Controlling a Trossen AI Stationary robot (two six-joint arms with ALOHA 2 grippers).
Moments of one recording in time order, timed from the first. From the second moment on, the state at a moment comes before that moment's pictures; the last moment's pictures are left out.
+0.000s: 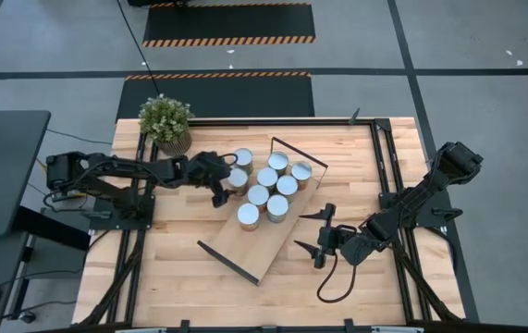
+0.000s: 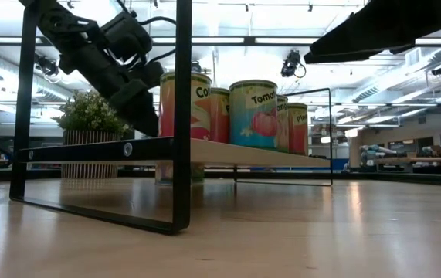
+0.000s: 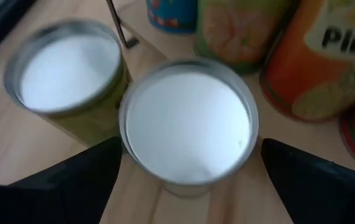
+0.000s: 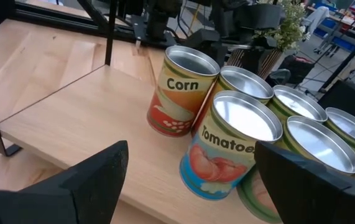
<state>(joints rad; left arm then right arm) 0.25 1.34 0.58 0.05 -0.04 0.02 0.64 1.45 0.63 0.33 0.91 0.11</state>
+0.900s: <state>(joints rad) 0.25 1.44 0.58 0.16 -0.06 0.02 0.64 1.45 0.63 0.35 0.91 0.09</state>
